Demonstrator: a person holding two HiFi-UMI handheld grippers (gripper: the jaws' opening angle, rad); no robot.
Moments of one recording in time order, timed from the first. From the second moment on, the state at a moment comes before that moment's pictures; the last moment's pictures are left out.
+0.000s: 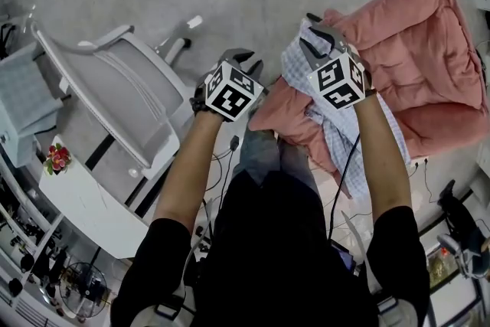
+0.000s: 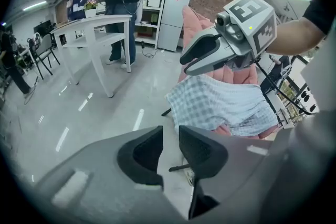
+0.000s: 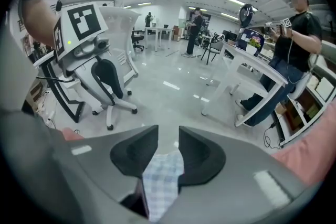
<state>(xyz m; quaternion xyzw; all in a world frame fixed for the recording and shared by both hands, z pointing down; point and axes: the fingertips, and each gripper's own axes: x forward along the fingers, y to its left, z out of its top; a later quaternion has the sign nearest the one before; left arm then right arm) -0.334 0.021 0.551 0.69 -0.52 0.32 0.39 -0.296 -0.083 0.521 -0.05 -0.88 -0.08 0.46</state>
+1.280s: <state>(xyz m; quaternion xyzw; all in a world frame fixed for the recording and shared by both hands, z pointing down) 0.015 0.071 0.707 0.76 -0.36 0.44 0.31 0.110 0.073 0.599 0.12 -0.88 0.13 0.44</state>
